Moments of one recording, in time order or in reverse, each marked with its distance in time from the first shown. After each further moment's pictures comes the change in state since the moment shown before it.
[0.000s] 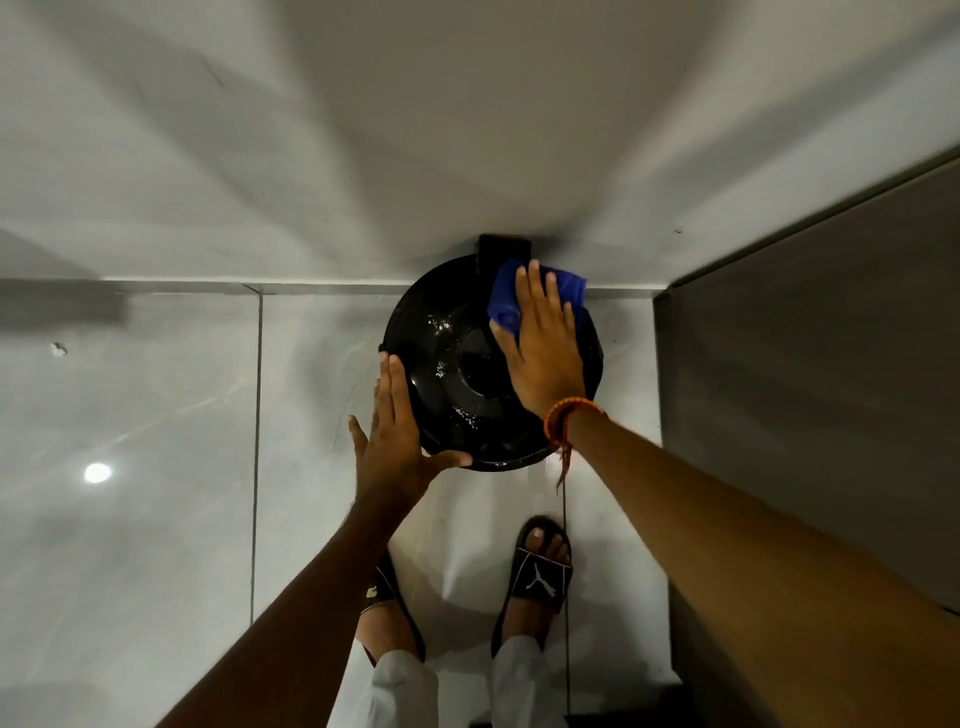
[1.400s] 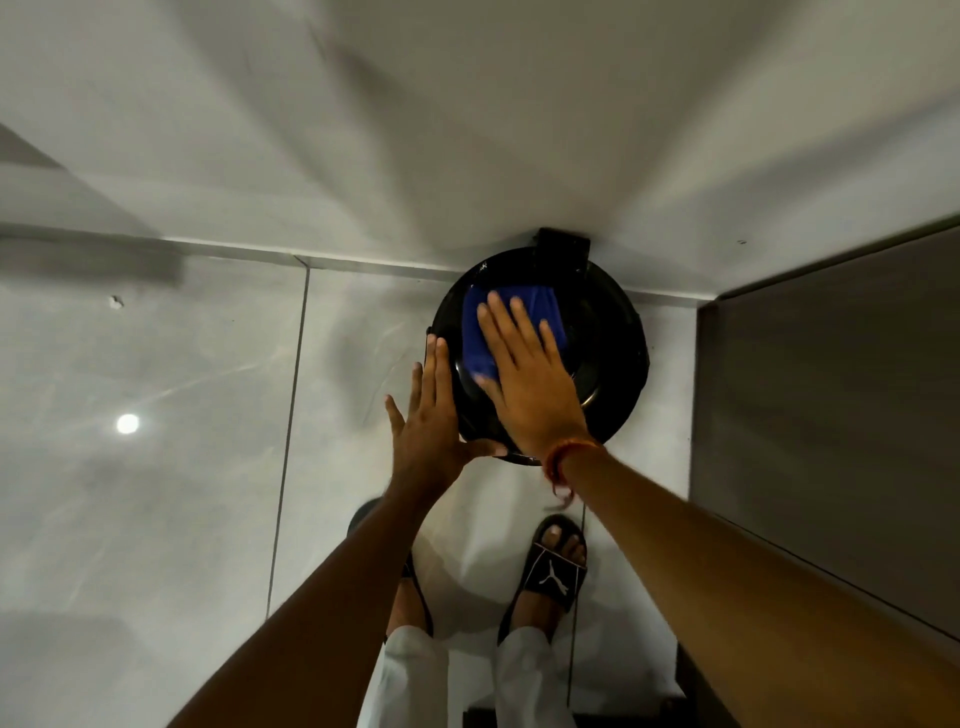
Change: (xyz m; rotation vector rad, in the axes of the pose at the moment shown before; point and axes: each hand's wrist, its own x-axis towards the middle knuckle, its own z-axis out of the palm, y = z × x) left_hand 0.003 -0.006 0.003 0.014 -0.004 -0.022; right_hand -0.034 -0.038 0.033 -0.279 -0.146 -0.337
